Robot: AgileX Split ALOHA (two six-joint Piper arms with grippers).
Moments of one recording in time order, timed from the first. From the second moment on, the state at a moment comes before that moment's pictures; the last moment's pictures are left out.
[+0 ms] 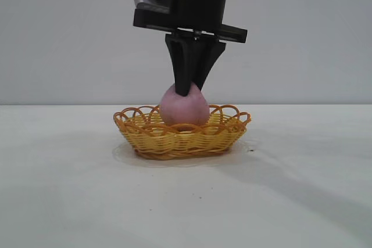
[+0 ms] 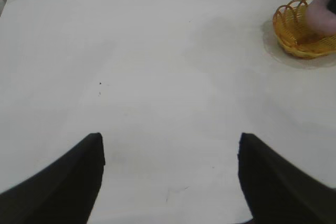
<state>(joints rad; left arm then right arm) 0.03 -0.02 -0.49 -0.09 1.12 0.10 0.62 2.18 -1.81 0.12 1.15 -0.14</state>
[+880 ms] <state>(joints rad) 0.03 -0.02 -0.49 -0.09 1.12 0.10 0.41 2.13 -1.86 -0.01 1.19 -0.13</state>
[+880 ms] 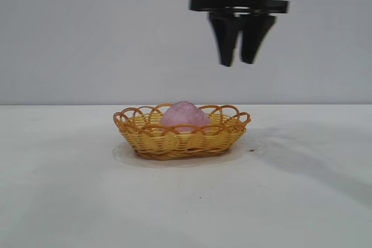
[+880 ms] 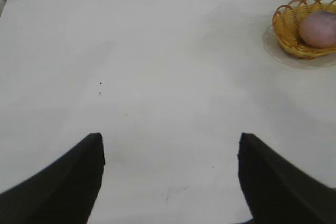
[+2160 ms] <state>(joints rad) 0.03 -0.02 -0.49 -0.09 1.12 0.10 0.05 1.62 -1.58 0.13 1.24 -0.12</state>
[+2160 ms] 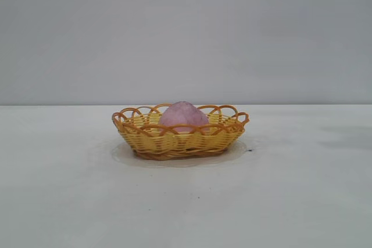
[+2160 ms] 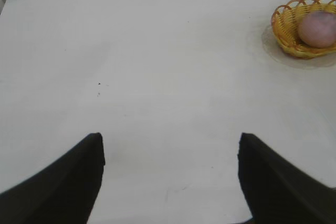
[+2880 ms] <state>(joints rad) 0.03 -0.02 -0.49 -0.09 1.12 0.10 0.05 0.75 -0.97 0.13 1.26 -0.12</state>
